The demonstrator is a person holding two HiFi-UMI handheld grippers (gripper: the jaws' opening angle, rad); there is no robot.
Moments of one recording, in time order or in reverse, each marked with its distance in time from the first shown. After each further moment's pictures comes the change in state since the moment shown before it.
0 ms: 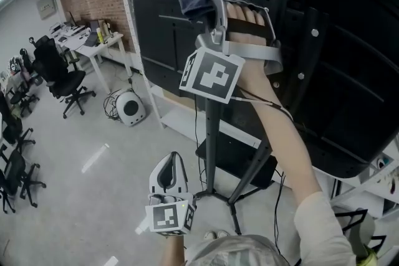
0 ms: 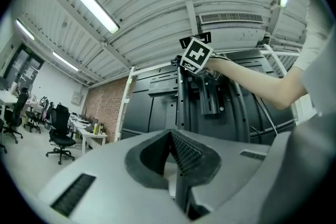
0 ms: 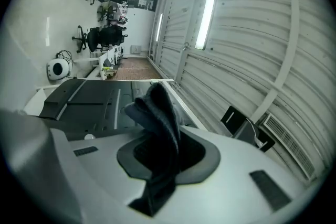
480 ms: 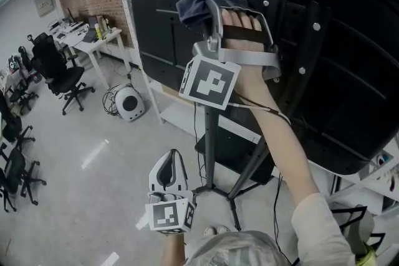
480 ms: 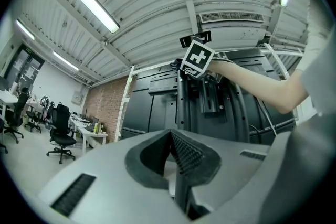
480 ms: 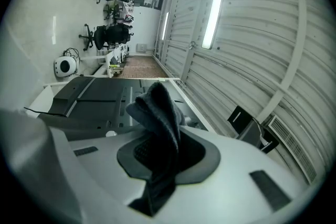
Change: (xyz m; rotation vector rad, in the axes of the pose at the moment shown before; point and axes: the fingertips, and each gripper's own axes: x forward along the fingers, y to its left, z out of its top) left arm -0.003 -0.002 -0.004 -0.005 0.006 0.004; right arm -0.014 0.026 0.005 0.027 -0.024 0.066
